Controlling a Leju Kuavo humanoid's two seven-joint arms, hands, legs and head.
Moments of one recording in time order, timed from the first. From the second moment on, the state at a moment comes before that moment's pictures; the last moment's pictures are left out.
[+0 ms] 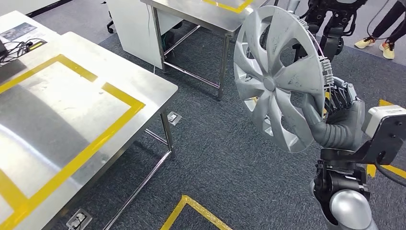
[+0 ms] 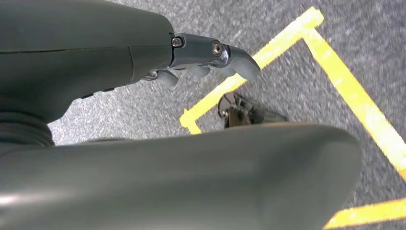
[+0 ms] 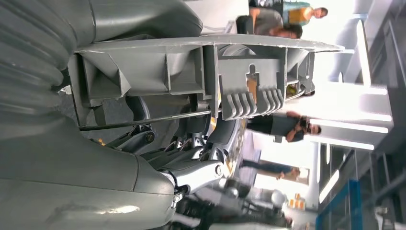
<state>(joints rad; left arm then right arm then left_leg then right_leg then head) -0.12 0.06 -0.91 -0.19 1.16 0.20 -0.15 -0.43 -0.35 0.52 -2.06 -0.02 -0.56 0.11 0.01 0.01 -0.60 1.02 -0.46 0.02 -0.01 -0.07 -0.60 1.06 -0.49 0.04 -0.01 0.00</state>
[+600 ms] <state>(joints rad) -0.12 0.06 -0.93 -0.19 1.15 0.20 -0.15 -0.42 -0.35 0.52 -2.06 0.04 -0.57 0.11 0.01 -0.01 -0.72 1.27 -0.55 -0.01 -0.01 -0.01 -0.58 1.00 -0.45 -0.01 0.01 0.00</state>
